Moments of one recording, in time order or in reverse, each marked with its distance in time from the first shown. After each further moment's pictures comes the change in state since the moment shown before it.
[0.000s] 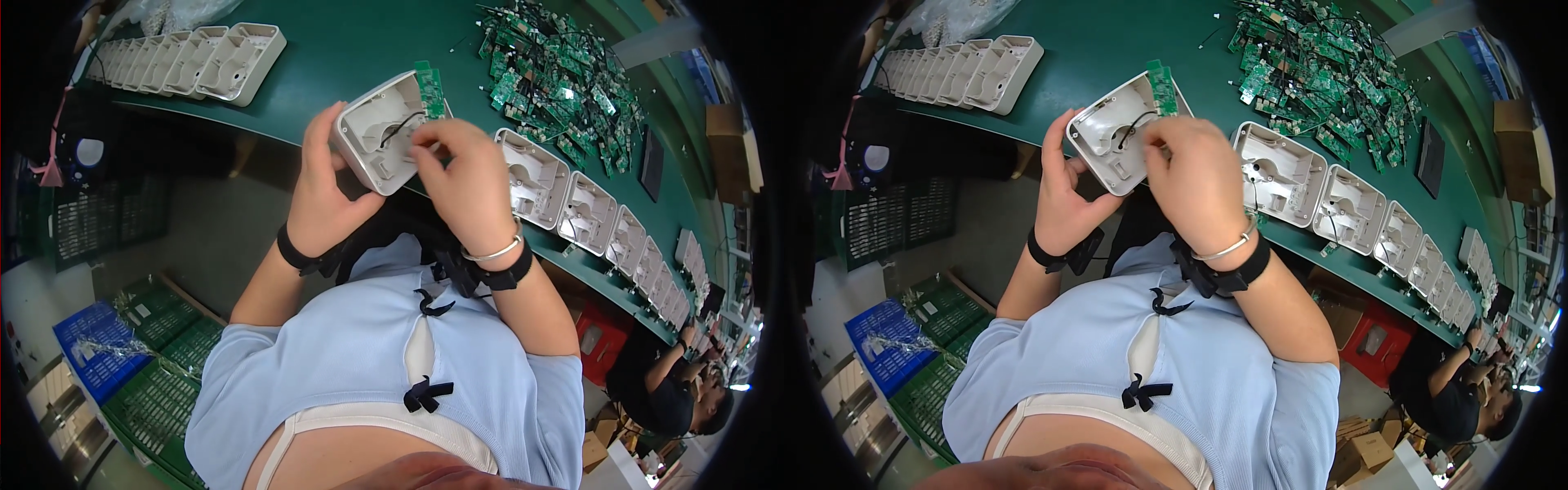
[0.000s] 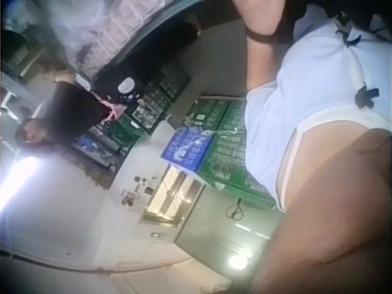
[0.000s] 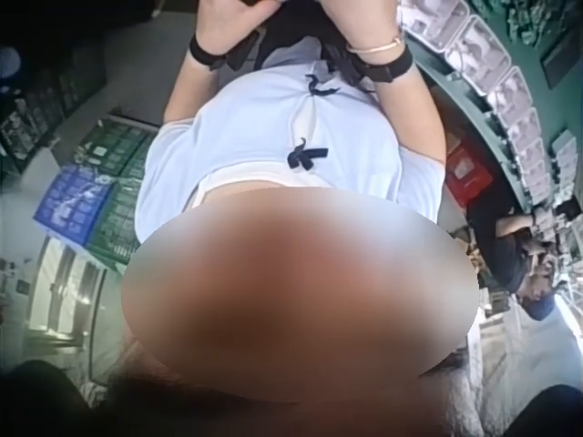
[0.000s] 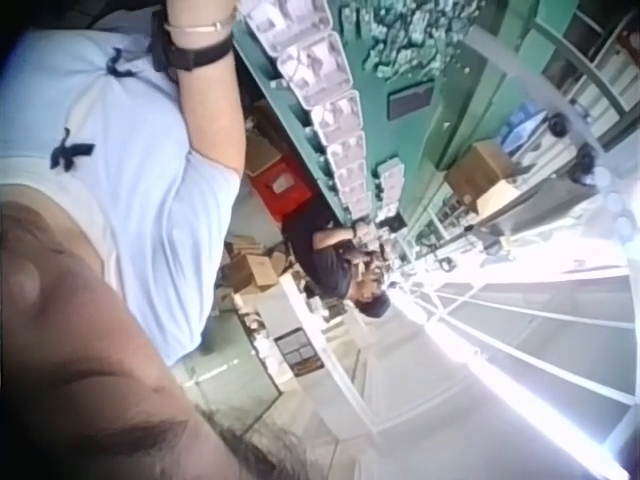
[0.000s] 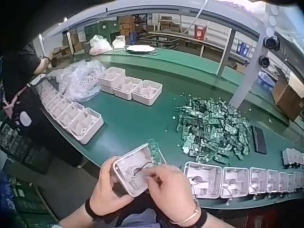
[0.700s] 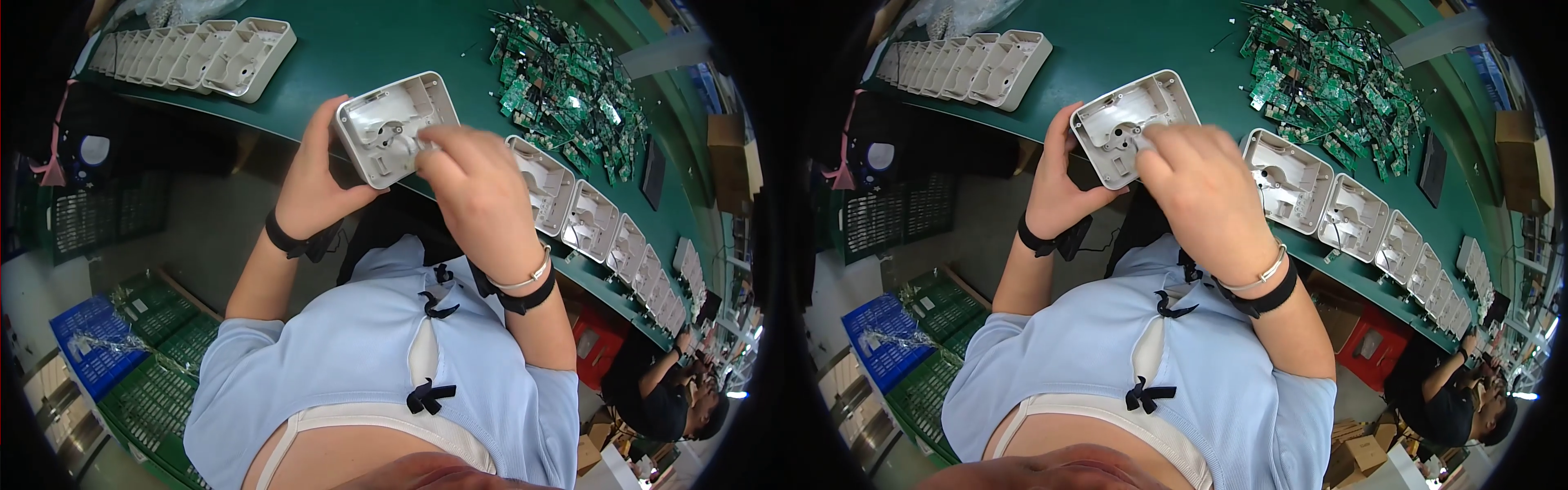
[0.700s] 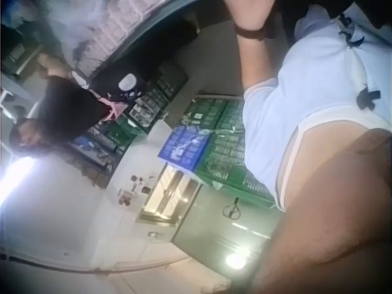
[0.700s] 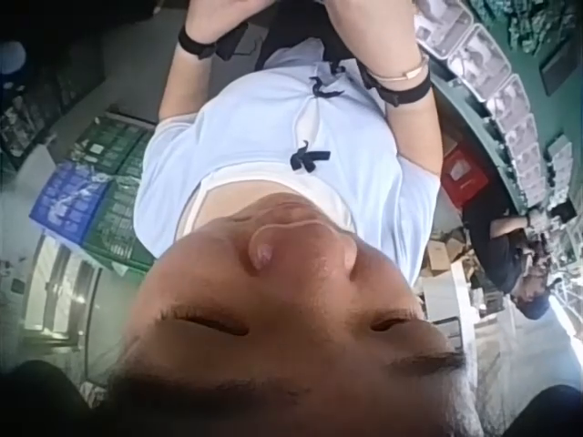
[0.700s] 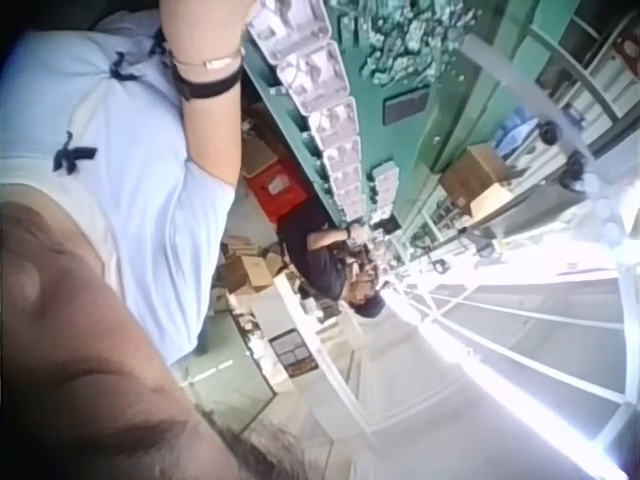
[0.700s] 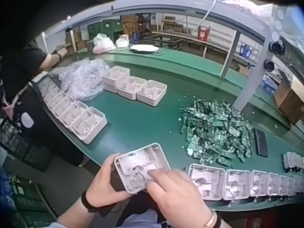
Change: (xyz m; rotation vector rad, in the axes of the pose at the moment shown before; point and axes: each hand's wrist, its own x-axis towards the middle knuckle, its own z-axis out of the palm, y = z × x) left_hand 0.015 -0.006 -0.026 0.063 -0.111 -0.010; right_hand 0.002 -0.019 -0.026 -0.327 0.011 -0.495
